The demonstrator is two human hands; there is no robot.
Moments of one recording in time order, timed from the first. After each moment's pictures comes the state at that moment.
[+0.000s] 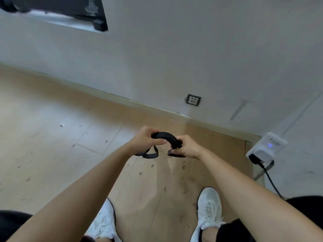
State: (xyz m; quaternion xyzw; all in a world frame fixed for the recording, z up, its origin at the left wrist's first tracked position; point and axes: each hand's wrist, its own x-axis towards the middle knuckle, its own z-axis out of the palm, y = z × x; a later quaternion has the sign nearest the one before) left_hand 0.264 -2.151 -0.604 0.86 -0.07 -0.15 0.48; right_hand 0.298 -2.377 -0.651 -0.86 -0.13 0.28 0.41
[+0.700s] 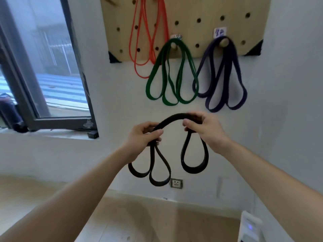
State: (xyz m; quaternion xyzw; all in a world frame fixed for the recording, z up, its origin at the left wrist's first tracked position) left_hand 0.347 -2.221 -0.306 0.74 -0.16 0.05 0.66; right_hand 0.344 -2.457 -0.285 -0.75 -0.20 -0.15 0.61
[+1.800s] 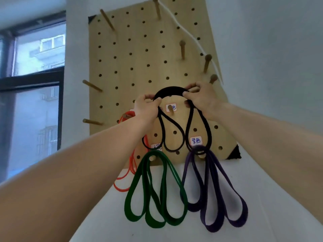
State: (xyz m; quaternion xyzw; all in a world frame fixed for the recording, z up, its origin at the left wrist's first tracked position) left_hand 0.464 -2.353 0.063 0.61 -0.22 0.34 0.68; right_hand 0.431 -2.524 0.071 -0.65 -0.21 -0.43 0.59
